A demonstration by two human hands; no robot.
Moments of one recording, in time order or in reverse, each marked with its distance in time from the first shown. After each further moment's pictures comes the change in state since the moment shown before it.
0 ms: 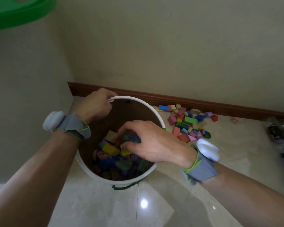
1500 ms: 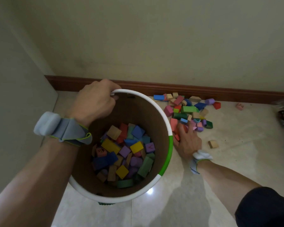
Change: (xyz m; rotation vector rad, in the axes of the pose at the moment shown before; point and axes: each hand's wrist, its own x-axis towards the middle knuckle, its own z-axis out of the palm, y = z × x) left_hand 0.017 0.050 0.031 0.173 0.050 0.038; right_hand -0.034 0.319 0.104 -0.613 0.505 0.614
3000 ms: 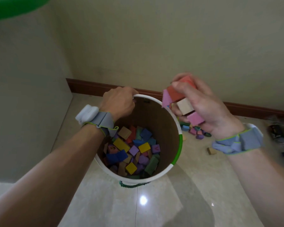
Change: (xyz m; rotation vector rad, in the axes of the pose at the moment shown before) left_hand -0.009 0.001 0.001 0.044 0.076 0.070; right_hand 0.016 -0.122 -0.307 1.626 -0.387 -0.076
